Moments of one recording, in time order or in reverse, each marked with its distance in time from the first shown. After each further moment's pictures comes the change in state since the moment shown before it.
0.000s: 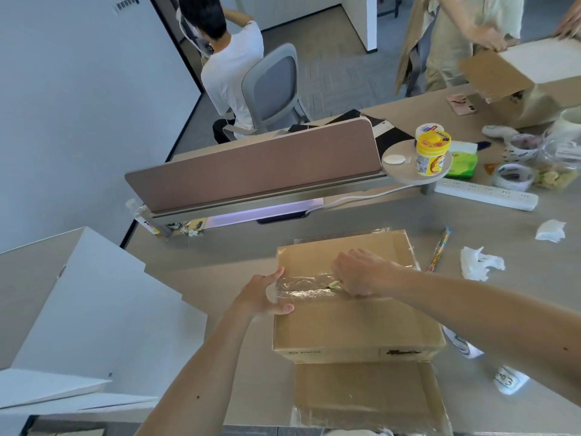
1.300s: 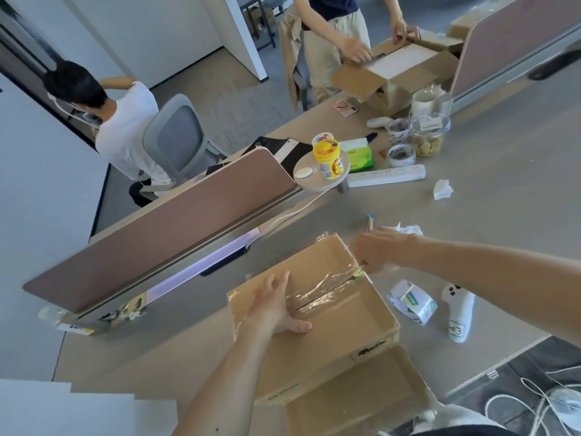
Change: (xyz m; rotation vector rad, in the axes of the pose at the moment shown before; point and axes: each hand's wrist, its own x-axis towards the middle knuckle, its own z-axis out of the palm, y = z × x) left_hand 0.041 0.132 0.038 0.458 -0.093 0.179; right_hand -0.095 0.121 0.029 0.035 -0.017 0.347
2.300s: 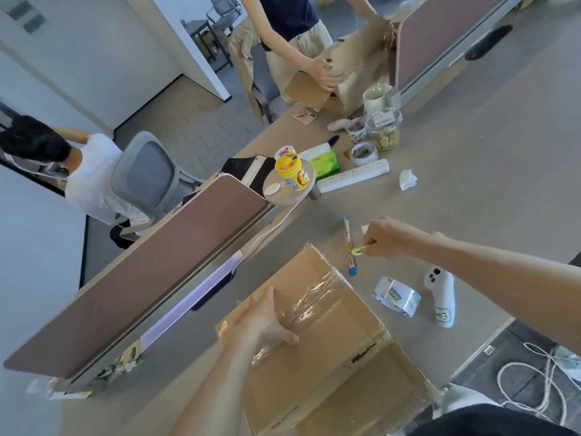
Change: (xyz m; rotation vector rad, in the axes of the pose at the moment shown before) left_hand -0.009 0.042 -0.040 0.162 -0.133 -0.043; right_hand -0.040 0.058 0.040 0.653 0.232 0.330
